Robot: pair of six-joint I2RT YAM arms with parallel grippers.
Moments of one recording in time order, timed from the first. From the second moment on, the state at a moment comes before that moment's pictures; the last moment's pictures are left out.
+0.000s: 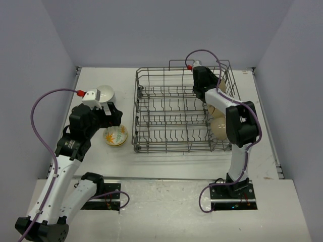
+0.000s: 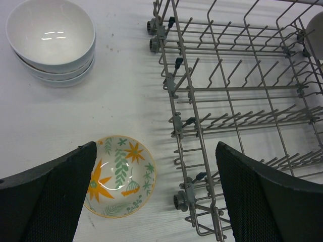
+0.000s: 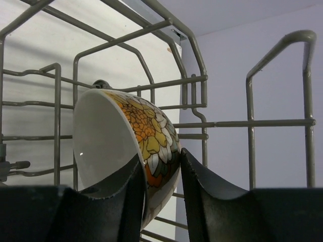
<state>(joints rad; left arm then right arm) -0.23 0.75 0.85 -0.49 0.01 -0.30 0.33 2.03 1.49 0.00 0.82 -0.66</state>
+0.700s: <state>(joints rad) -0.23 0.75 0.85 -0.49 0.02 -0.28 0.31 2.03 1.47 0.09 0.87 -0.70</state>
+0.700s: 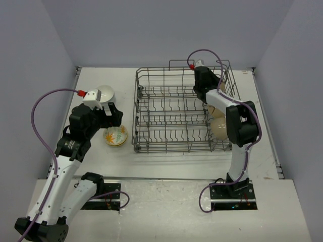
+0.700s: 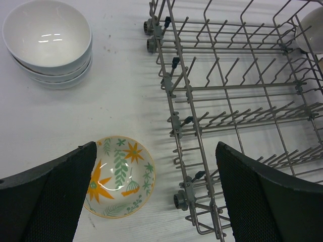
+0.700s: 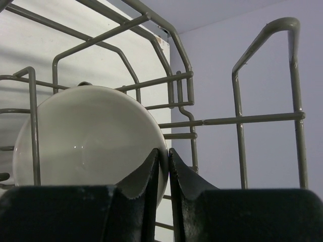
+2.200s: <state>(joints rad) -0.24 0.74 0.85 -0.49 0.01 -0.28 0.29 2.04 1.42 0.27 0.93 -0.87</state>
